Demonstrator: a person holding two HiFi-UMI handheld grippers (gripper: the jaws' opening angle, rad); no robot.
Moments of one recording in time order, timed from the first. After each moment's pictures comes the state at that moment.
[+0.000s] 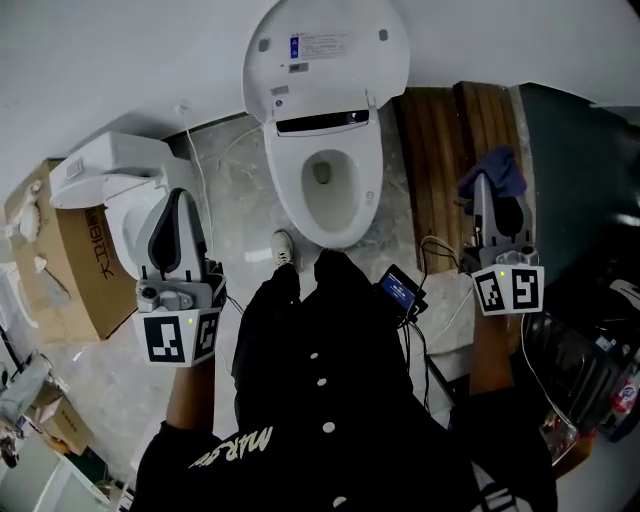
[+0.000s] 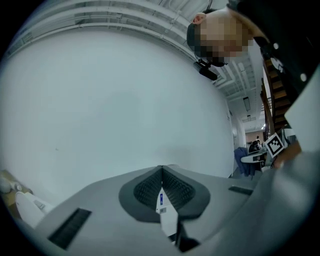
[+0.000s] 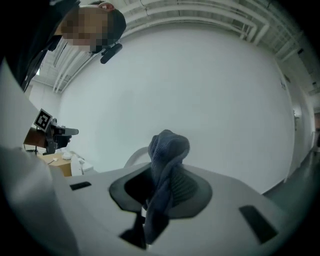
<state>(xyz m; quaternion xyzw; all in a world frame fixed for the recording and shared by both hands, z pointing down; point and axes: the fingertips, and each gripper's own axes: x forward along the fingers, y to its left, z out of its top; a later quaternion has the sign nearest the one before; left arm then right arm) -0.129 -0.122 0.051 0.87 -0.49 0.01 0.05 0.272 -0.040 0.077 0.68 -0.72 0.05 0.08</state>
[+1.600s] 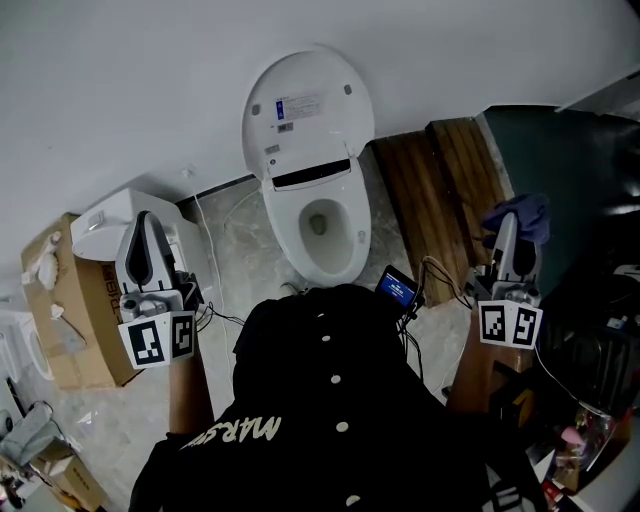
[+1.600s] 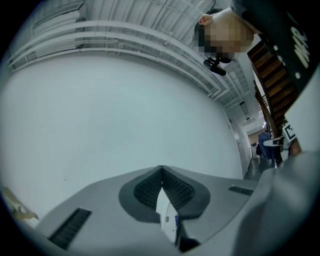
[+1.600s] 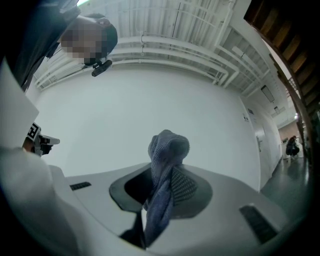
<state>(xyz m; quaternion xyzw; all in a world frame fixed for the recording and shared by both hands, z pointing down) -0.186 -0.125 -0.036 0.86 -0.51 -0.06 -0.04 0.312 0.075 -0.045 0.80 -0.60 -0.07 -0.04</state>
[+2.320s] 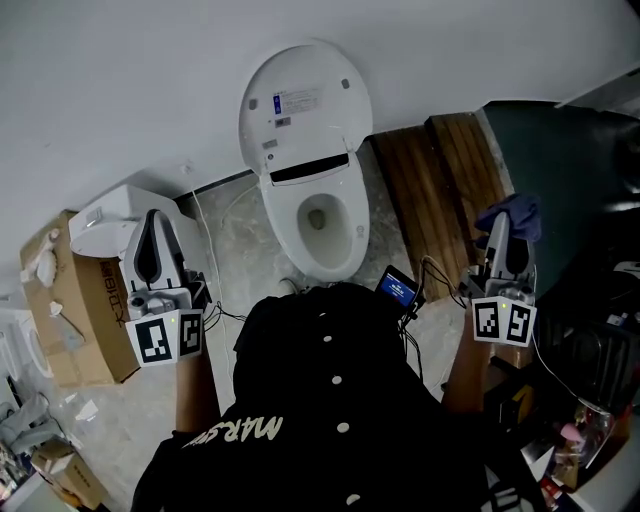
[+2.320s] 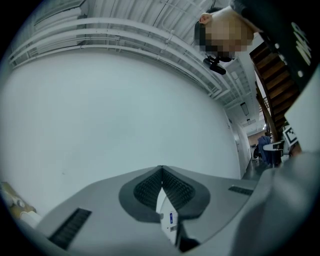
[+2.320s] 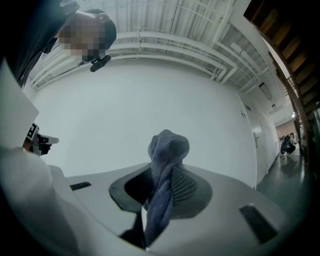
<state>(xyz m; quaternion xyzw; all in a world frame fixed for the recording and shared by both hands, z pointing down) -0.172 -0.113 -0.026 0.86 -0.50 -0.06 -0.02 0.310 0.082 -0.027 0.80 -0.59 -0.05 -0.03</state>
